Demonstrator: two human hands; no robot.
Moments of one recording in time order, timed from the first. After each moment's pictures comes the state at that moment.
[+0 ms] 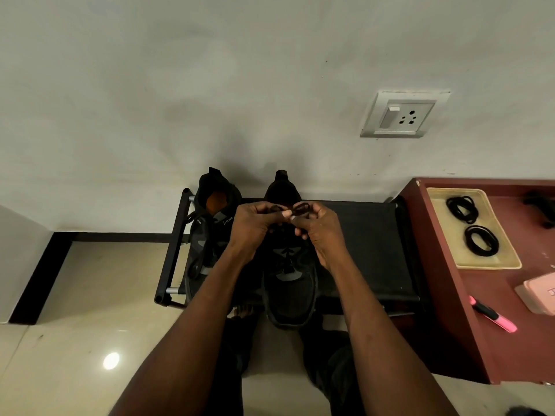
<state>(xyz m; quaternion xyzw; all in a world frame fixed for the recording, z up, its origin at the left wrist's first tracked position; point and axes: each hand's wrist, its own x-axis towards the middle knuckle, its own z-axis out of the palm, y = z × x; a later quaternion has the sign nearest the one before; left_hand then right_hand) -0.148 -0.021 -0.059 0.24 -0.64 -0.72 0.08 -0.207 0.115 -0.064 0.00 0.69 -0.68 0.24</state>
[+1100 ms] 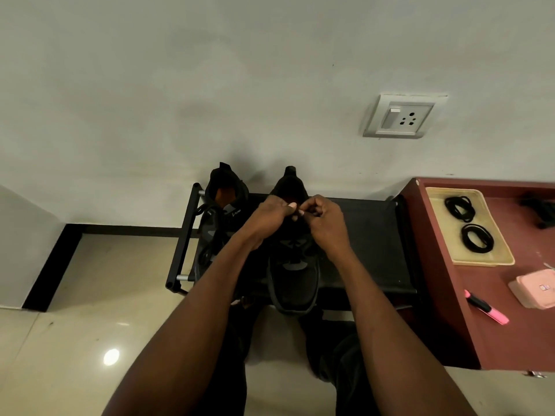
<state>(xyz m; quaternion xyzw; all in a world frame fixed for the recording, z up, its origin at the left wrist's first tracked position) -0.154 -0.019 -0.042 0.21 -0.79 -0.57 -0.08 -0.201 0.122 -0.060 -0.11 0.81 -0.55 0.14</state>
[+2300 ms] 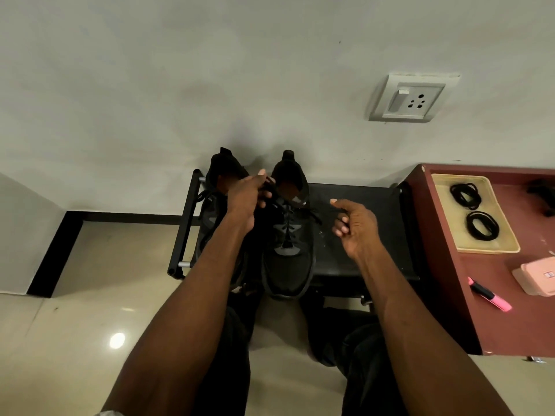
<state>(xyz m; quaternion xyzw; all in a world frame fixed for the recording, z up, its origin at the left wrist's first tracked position) -0.152 -0.048 -0.063 0.37 -0.55 -0.74 0.11 -0.201 0.160 -0.064 0.22 0.56 -0.77 0.23</state>
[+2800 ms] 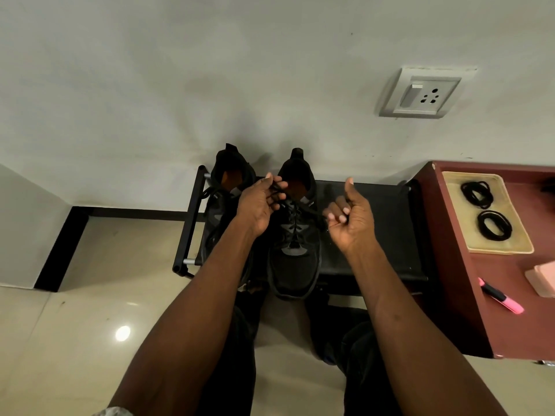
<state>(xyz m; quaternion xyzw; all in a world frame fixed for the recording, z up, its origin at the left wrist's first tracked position) -0.153 -0.040 -0.079 0.34 -0.46 -0.81 0.07 -0.198 0.132 -0.061 0.18 0.37 -0.88 0.23</state>
